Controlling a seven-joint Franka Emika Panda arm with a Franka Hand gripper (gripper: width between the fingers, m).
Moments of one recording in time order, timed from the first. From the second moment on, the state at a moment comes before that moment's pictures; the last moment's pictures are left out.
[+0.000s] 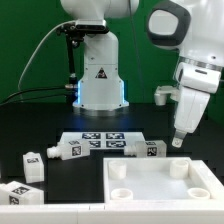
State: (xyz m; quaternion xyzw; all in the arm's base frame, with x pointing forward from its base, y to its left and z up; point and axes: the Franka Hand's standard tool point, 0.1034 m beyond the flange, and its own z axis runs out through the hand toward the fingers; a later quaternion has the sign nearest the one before) arm 0.424 0.133 0.035 0.77 0.61 -0.12 0.11
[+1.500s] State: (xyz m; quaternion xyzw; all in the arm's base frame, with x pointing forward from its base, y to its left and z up) arm 0.429 0.116 0.012 0.70 0.65 -0.24 0.16
